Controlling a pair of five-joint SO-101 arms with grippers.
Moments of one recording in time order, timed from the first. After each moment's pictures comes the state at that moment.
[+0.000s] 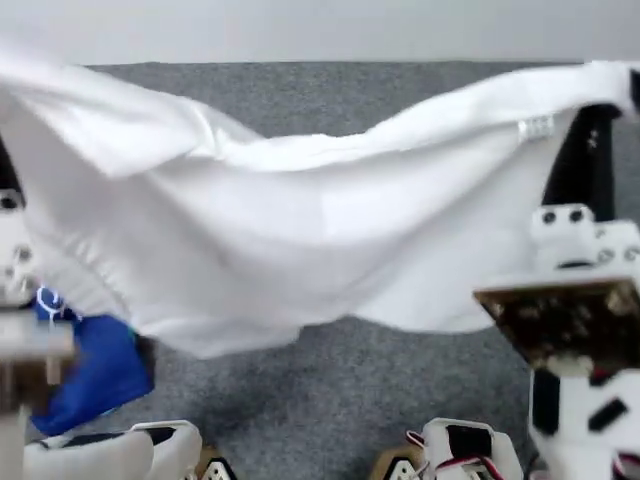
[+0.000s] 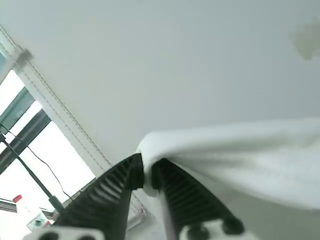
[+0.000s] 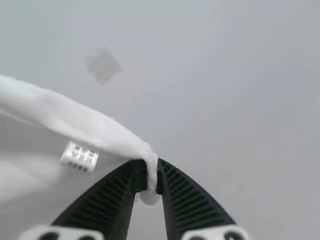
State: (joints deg) left arm -9.0 -19.6 -75.3 91.1 -32.5; right arm 4.0 -43.4 -33.1 73.0 43.0
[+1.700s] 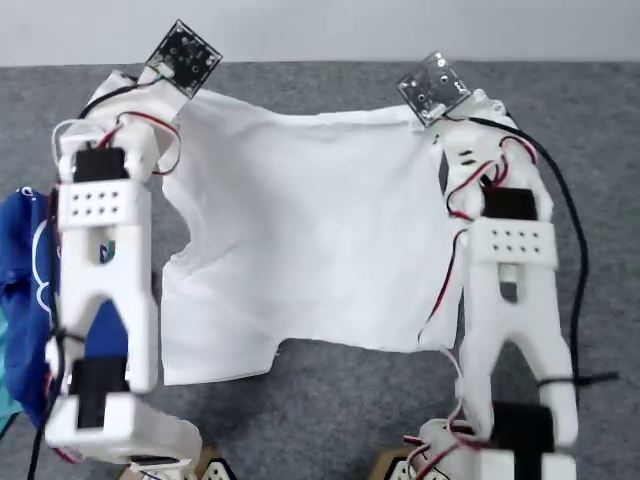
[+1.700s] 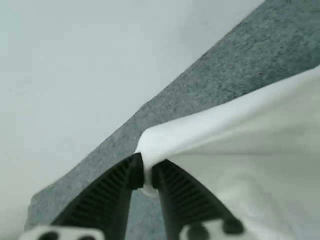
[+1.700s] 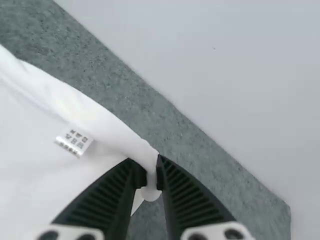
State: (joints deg) left arm -8.8 4.6 -4.3 46.0 -36.2; right arm 0.4 -10.6 16.5 27.4 42.9
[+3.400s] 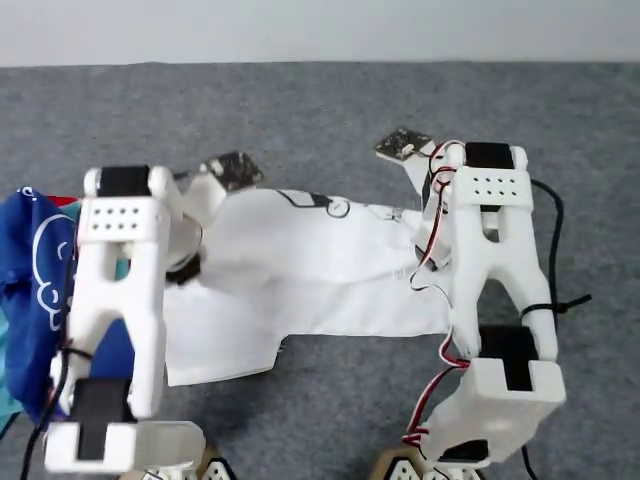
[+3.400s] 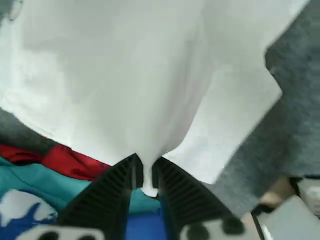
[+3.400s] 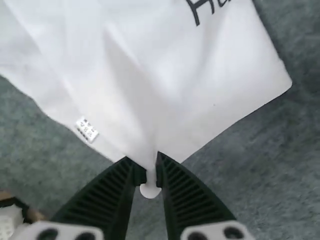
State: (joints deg) left arm -4.6 -5.1 12.0 98.9 -44.4; right arm -1.1 10.5 -4.9 92.5 42.9
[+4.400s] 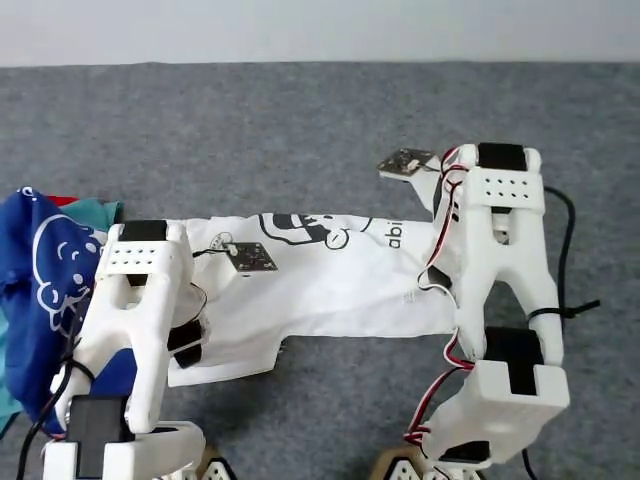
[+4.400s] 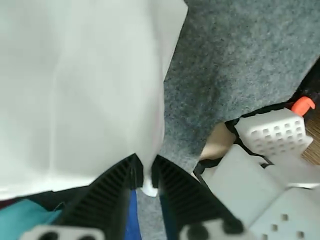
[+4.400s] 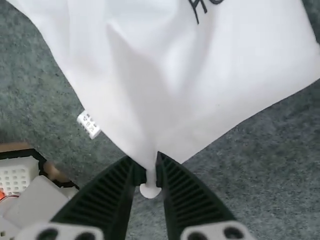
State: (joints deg) left arm -5.3 -8.3 35.5 98.8 -52.8; right arm 1.1 10.1 -4.1 100.3 50.3
